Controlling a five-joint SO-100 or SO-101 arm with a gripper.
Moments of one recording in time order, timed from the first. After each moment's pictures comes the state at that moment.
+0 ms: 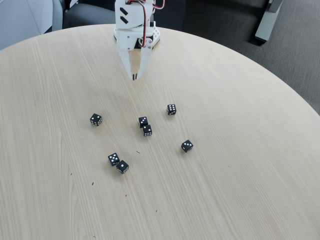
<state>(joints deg) 0.2 180.2 171.2 71.6 9.3</state>
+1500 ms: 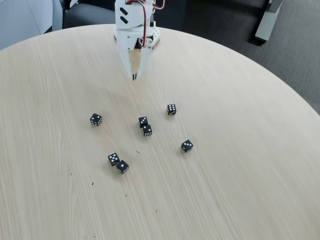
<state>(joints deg) 0.2 179.4 171.2 71.6 10.7</state>
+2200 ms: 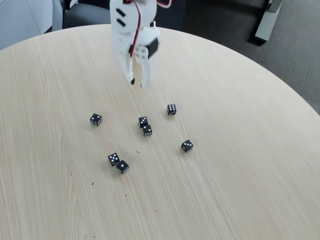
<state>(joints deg) -0.1 118.7 118.8 77.3 38.1</state>
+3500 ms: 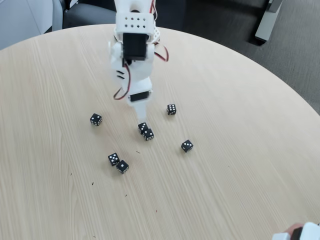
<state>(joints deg) 2.6 90.9 114.5 73.4 78.5</state>
